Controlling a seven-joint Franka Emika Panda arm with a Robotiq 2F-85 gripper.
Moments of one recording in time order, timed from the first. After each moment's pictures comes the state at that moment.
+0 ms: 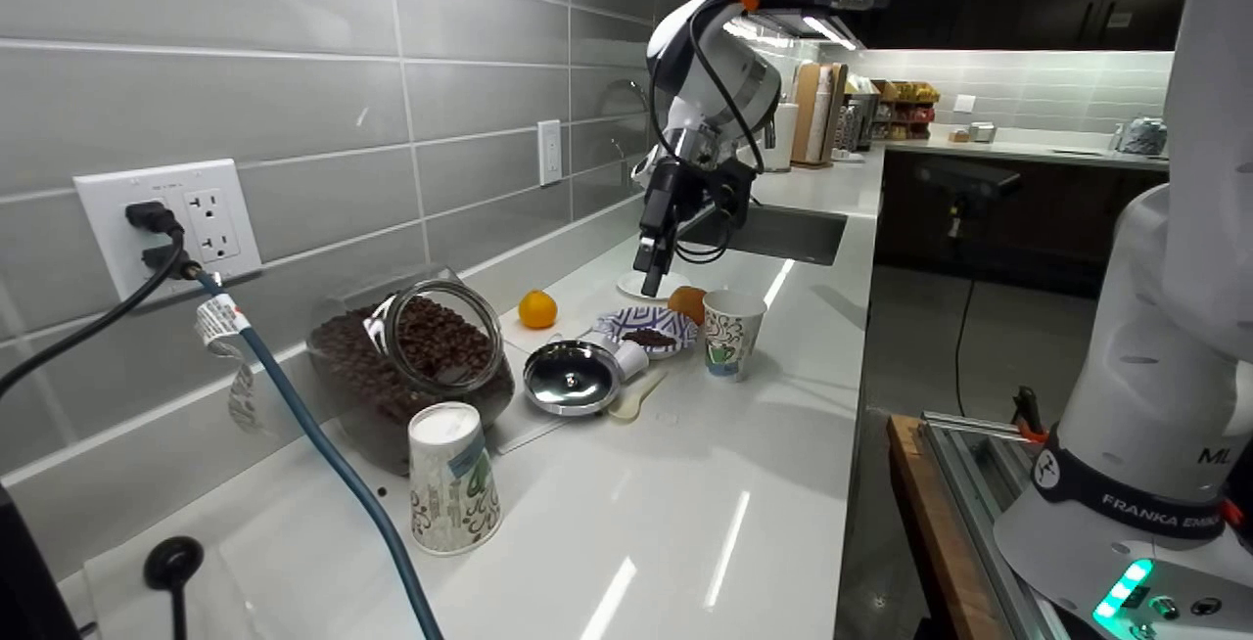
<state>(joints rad) -0.26 0.17 -0.31 -2.12 0.74 1.85 -0.92</state>
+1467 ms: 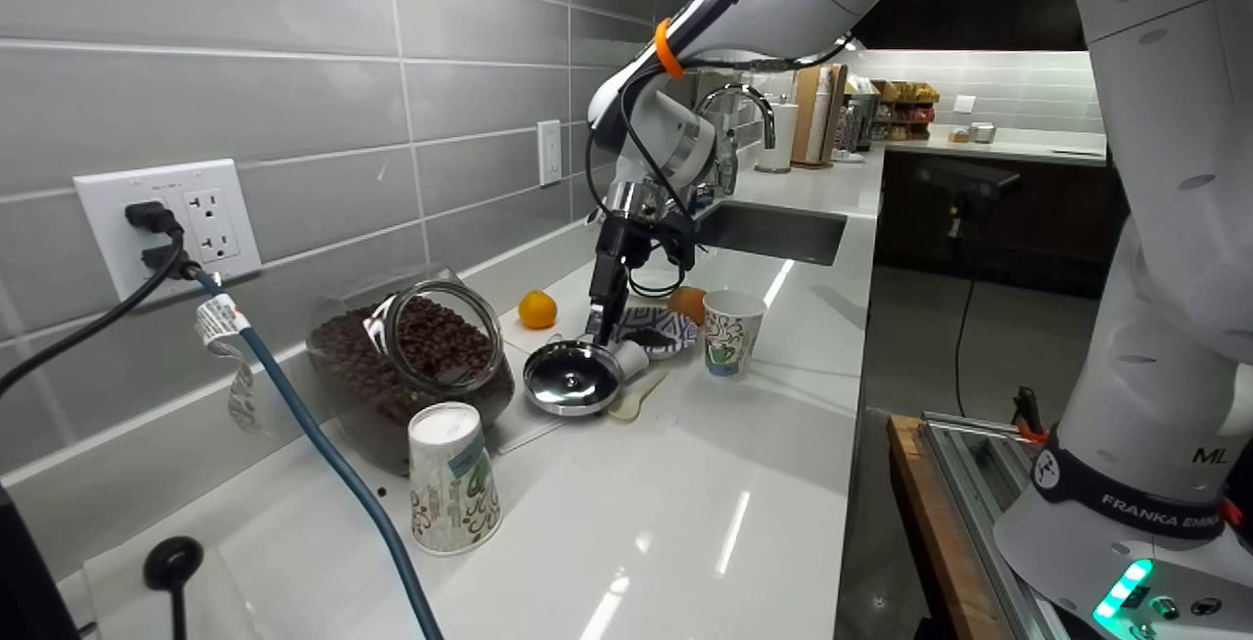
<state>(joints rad) -0.32 0.44 -0.17 -1.92 0.77 1.91 -0.93</state>
